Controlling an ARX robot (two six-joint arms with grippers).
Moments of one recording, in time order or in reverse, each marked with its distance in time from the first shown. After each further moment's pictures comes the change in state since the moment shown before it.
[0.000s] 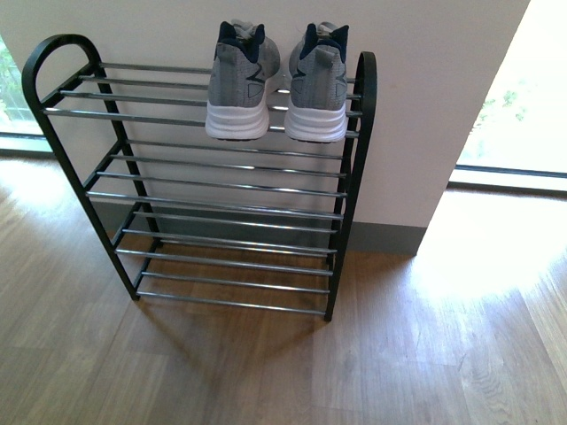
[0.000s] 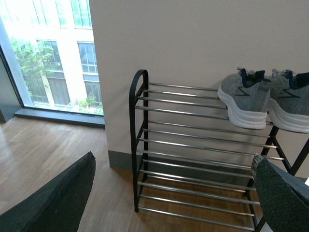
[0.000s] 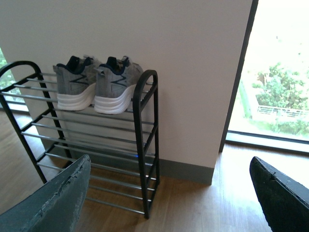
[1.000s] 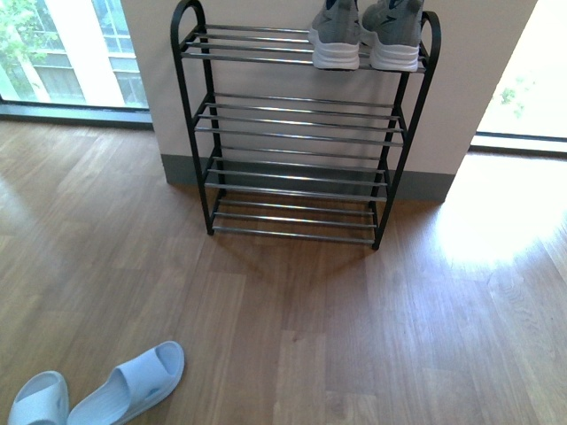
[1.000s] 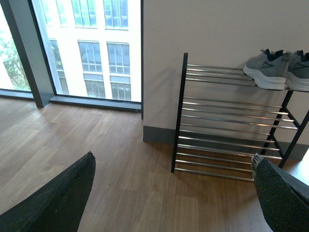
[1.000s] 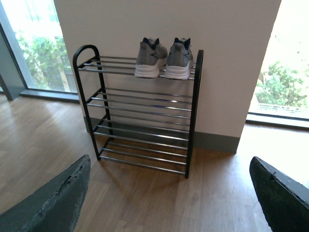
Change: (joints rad) left arm 0.000 0.000 0.000 0.000 0.001 0.000; right arm 0.000 0.000 0.000 -0.001 0.000 0.000
